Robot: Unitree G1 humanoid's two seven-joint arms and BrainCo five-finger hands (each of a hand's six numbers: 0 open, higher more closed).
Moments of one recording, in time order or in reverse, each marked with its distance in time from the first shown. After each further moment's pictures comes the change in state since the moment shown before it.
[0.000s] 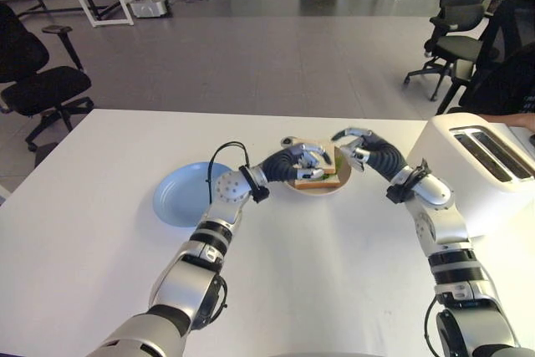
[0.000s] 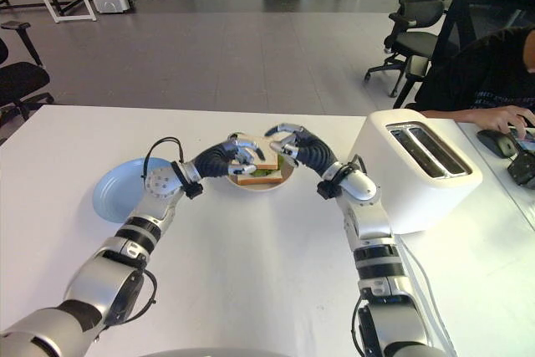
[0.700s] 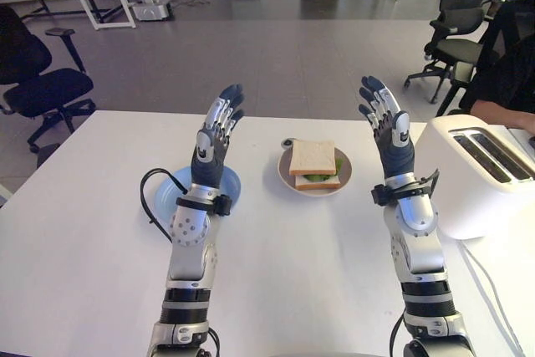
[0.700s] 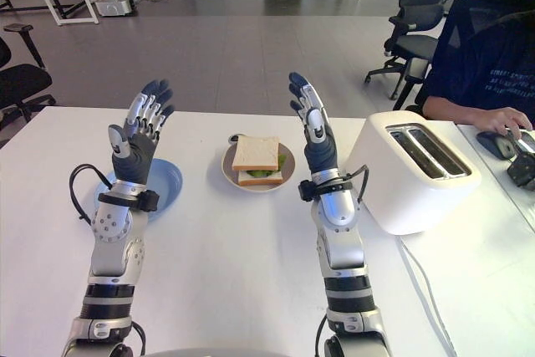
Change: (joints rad) left arm 0.424 -0.059 0.214 -0.715 0.067 0.221 0.526; right arm 0.123 0.232 0.012 -0.189 -0.223 -0.177 -0.439
